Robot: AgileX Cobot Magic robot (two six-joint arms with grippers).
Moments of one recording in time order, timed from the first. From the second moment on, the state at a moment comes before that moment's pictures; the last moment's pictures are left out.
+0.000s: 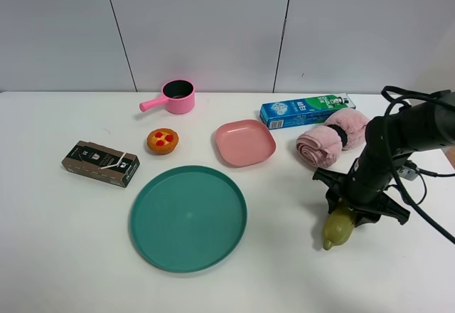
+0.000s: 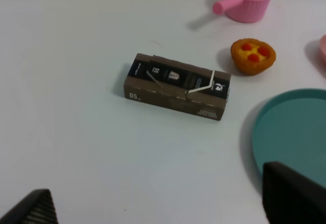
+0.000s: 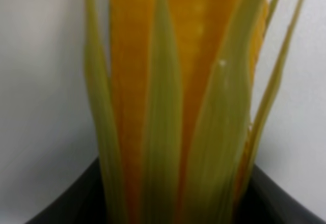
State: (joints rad) left arm 0.03 -0.01 -0.51 0.01 1.06 -0.06; right arm 0.23 1.82 -0.77 -0.03 0.54 0.91
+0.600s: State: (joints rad) left arm 0.03 -0.01 -0.51 0.01 1.06 -0.06; right arm 0.23 1.33 -0.80 0.22 0.72 0.32
